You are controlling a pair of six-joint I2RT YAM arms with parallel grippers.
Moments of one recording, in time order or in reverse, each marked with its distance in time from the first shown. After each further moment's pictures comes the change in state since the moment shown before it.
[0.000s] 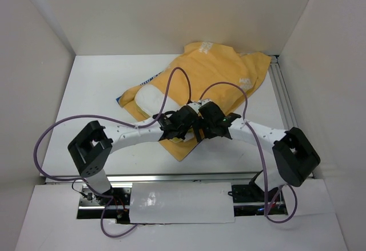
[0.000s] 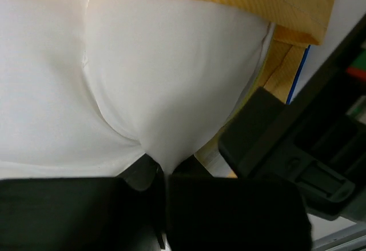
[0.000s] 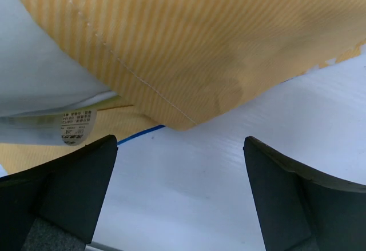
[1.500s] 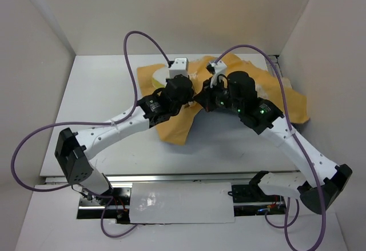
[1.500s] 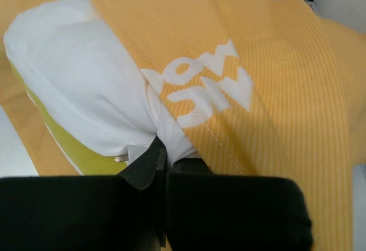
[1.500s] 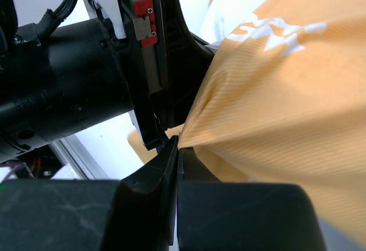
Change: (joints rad) left arm 0.047 -0.126 0.292 0.102 -0.282 -0.273; right arm -0.005 -0.322 0.408 -0.048 -0.336 -0.100
